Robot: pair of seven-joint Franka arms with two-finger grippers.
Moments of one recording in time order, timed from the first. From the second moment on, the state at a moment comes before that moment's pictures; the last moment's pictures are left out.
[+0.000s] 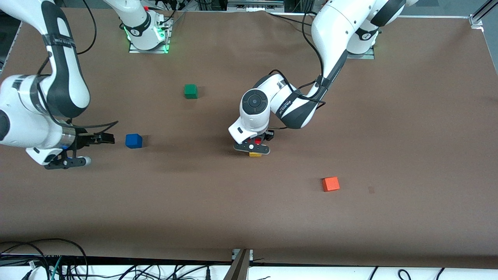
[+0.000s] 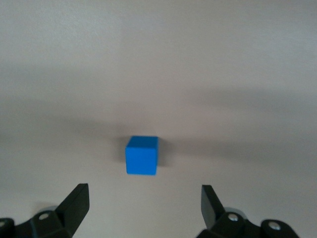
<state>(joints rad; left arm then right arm) -0.58 0.84 -0.20 -1.25 0.11 2.04 -0.64 0.07 0.42 -0.09 -1.68 0.09 1.92 -0.14</state>
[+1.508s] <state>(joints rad) -0.30 0.74 -0.18 -0.96 0.11 1.73 -0.61 0.08 0.42 -0.03 -2.13 0.10 2.48 -0.15</state>
